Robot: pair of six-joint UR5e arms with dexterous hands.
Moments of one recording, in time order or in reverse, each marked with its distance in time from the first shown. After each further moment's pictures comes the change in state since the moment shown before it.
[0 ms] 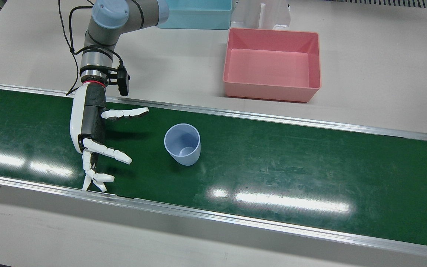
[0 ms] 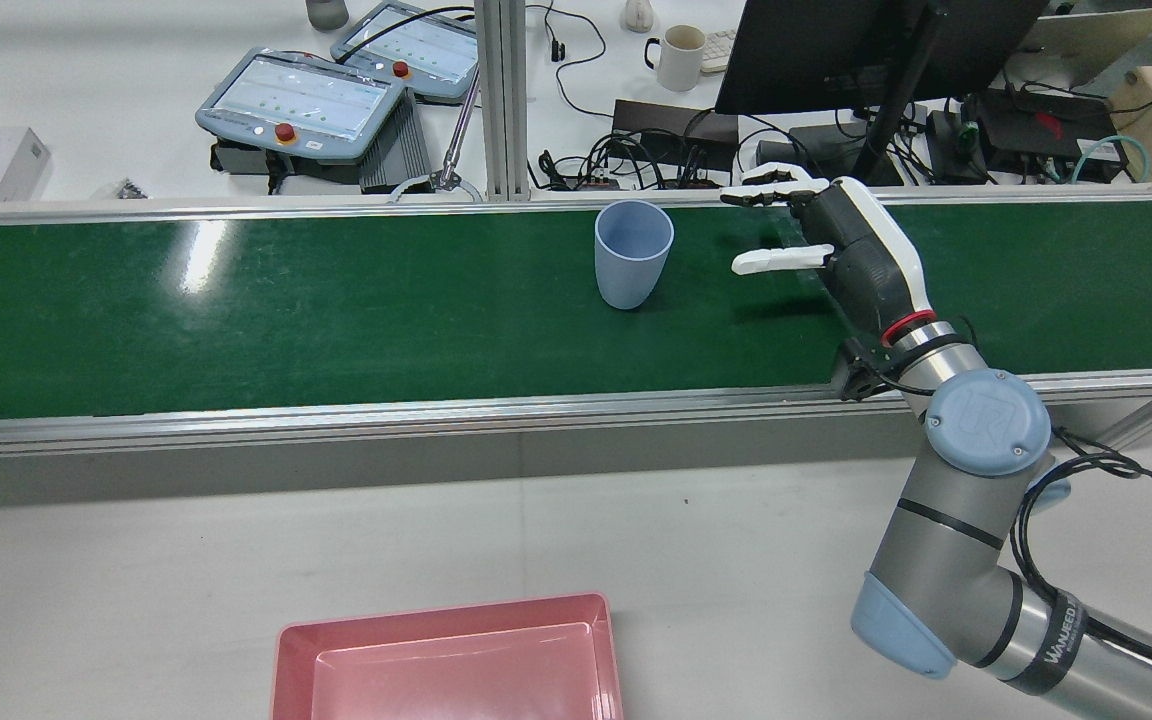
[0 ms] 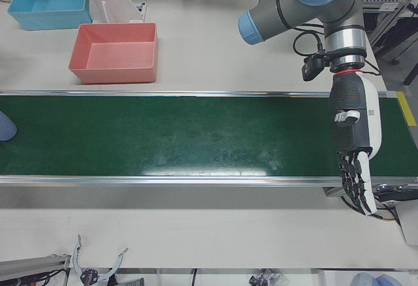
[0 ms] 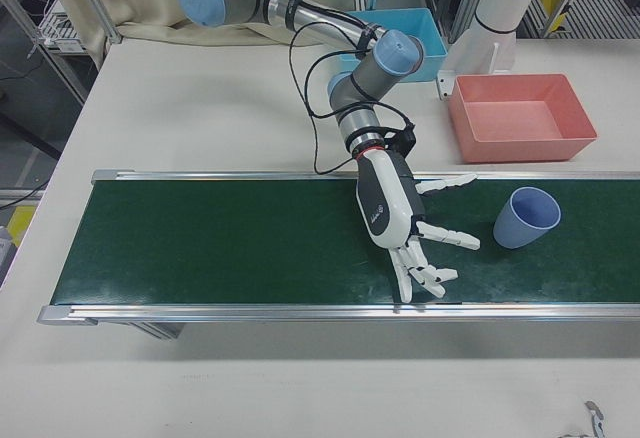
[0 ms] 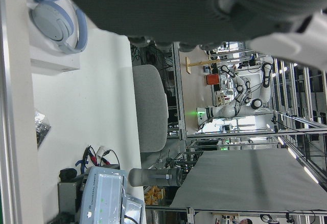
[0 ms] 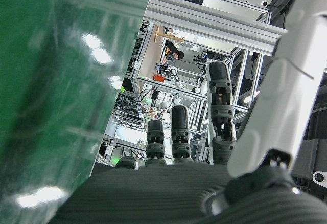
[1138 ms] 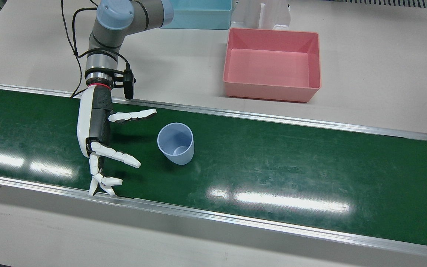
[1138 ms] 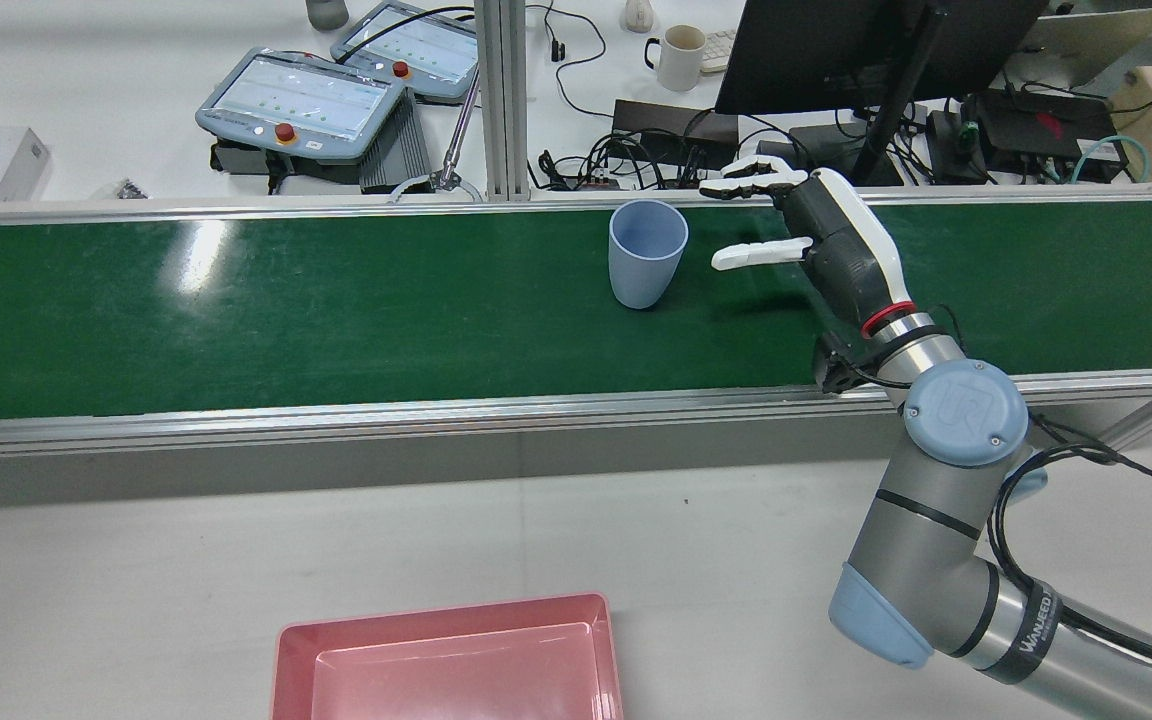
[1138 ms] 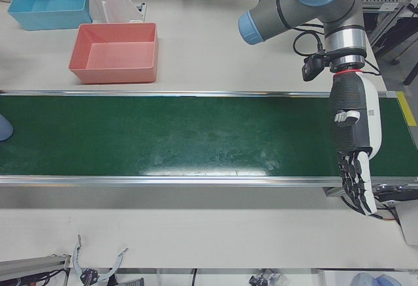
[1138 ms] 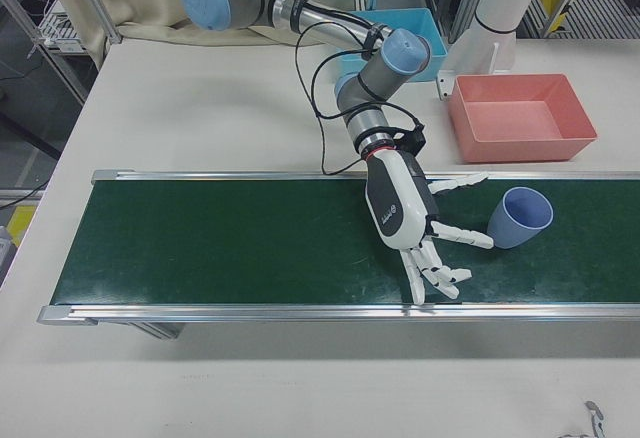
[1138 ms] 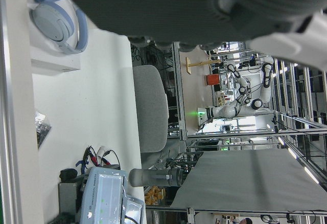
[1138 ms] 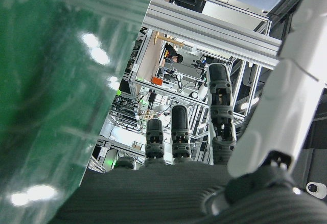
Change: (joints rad) left arm 0.000 0.000 0.001 0.000 0.000 0.000; right arm -0.001 0.044 -0.027 0.002 -0.003 -0.056
